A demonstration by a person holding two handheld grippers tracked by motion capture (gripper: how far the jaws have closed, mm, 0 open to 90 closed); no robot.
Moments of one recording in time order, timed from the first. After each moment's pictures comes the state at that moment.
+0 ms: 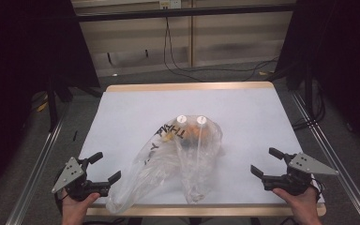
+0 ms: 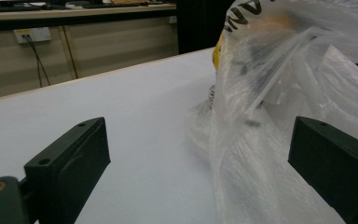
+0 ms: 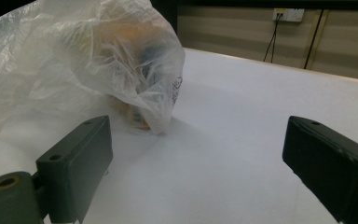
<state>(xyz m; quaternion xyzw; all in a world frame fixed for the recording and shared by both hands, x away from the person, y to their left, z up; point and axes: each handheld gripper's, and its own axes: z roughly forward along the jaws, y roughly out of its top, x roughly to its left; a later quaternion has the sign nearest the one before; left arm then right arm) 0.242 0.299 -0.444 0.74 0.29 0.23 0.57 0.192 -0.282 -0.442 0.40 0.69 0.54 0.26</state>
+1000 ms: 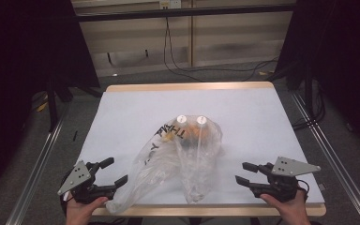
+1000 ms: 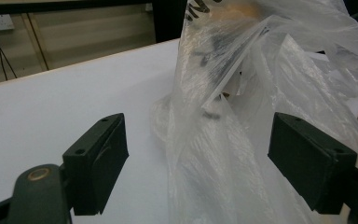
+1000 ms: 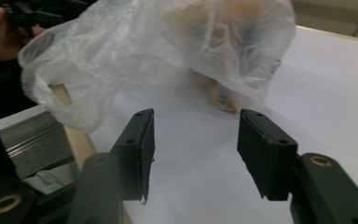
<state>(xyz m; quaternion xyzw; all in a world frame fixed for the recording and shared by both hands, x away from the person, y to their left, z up) 0.233 0.285 -0.442 0.76 0.27 0.19 0.56 0.182 -0.240 -0.424 0.32 0.77 0.53 0.15</state>
